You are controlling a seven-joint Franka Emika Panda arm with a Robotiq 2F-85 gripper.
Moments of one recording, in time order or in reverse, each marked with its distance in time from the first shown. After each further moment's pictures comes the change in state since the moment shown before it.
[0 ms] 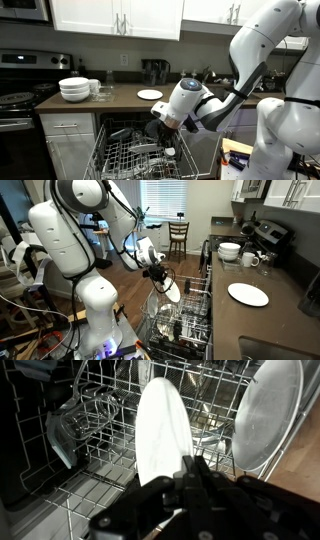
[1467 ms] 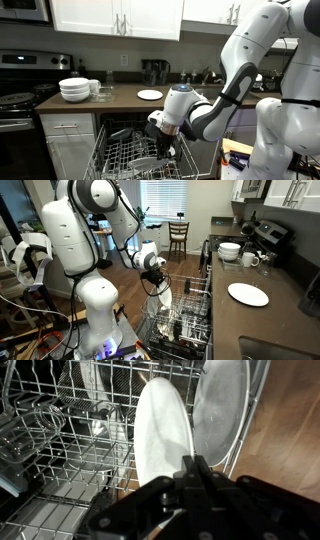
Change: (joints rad) arm 0.039 0.105 0.043 0.001 0.526 0.056 -0.319
